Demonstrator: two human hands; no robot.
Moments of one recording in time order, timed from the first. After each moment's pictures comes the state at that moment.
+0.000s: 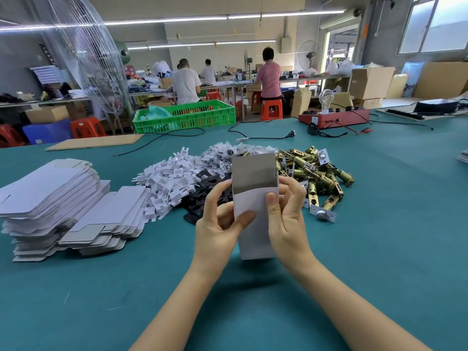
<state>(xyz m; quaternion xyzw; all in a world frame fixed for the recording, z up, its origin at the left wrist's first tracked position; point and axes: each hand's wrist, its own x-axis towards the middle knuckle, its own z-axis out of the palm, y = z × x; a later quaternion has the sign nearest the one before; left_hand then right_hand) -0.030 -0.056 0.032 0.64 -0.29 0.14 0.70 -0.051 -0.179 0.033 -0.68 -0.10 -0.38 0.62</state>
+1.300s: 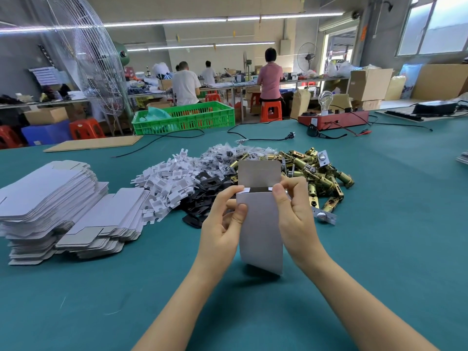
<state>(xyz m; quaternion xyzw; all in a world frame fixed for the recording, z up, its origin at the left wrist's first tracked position) -0.029 -0.058 0.037 0.69 -0.28 0.11 0.66 -0.055 -0.191 0.050 -0.67 -0.09 -0.37 0.63</state>
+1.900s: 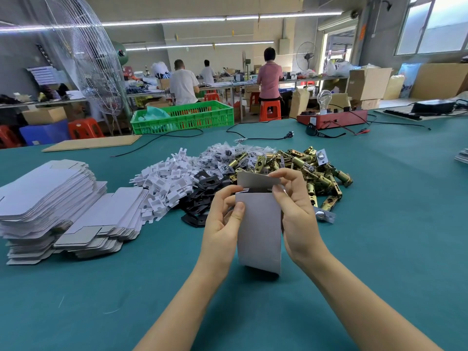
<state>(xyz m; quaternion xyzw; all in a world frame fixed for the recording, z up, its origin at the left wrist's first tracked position) -0.037 -0.067 0.041 0.59 -0.24 0.02 0.77 -0.062 -0.188 0.061 -0.59 -0.11 -0.29 0.75</state>
